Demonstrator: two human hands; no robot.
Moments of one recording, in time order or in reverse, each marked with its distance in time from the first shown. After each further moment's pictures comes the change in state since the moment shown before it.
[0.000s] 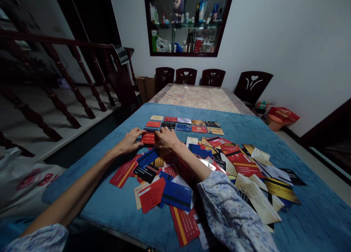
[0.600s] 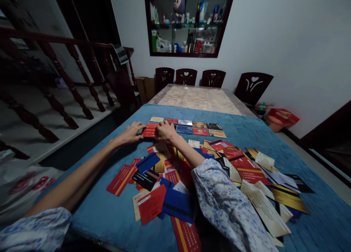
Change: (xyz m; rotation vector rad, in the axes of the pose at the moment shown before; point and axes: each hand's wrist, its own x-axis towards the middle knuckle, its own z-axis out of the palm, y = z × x) left_hand 0.050 -0.013 -0.017 0.207 -0.146 -0.028; right_hand 0.043 0.017 -0.009 -0.066 -0.024 0.019
